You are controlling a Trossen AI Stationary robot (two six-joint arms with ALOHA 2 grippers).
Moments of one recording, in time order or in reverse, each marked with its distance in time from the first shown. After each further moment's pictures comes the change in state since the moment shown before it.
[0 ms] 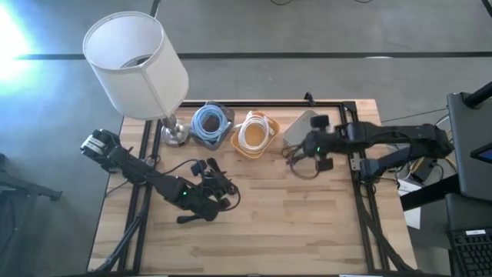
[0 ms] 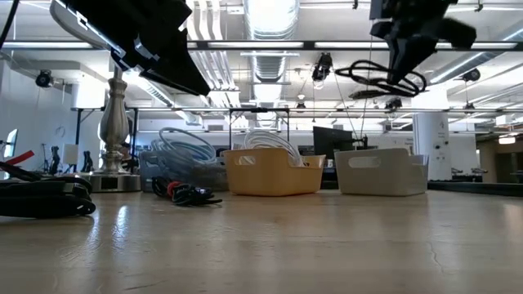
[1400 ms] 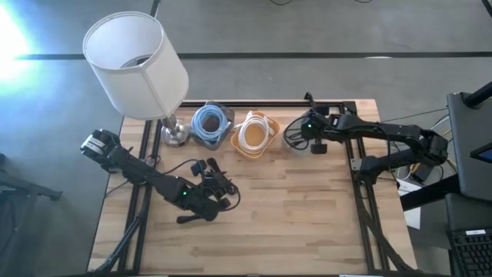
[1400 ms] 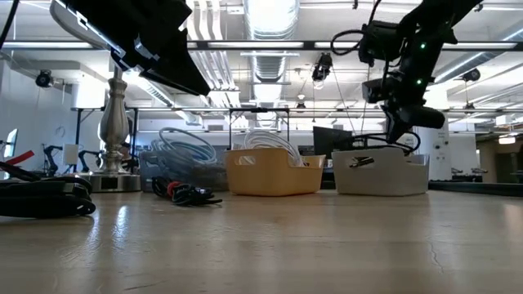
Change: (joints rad) left arm 0.000 0.000 0.000 0.000 0.000 0.000; right arm -0.434 0.034 -0.345 0.438 -0.001 -0.263
